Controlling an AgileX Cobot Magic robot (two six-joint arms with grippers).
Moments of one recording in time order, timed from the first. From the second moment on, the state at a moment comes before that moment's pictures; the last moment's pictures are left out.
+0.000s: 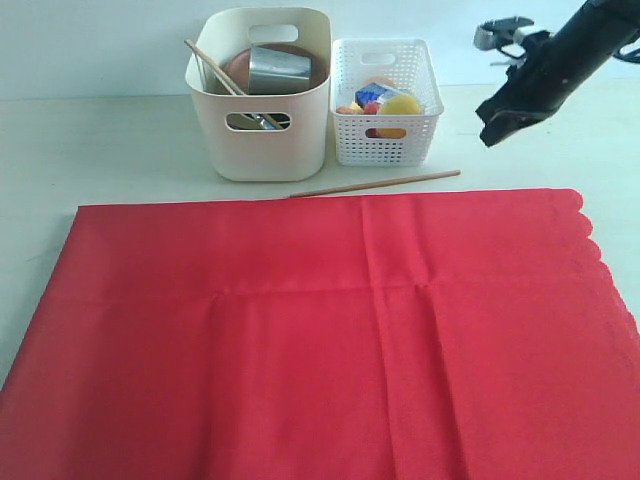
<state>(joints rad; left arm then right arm) -0.10 0.01 0.00 -0.19 0.26 0.31 -0.03 2.36 -1.94 0.41 1.06 -0.76</state>
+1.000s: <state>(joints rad) -0.10 0.01 0.00 -0.19 0.26 0.31 0.20 2.41 -1.94 0.44 1.07 -0.93</state>
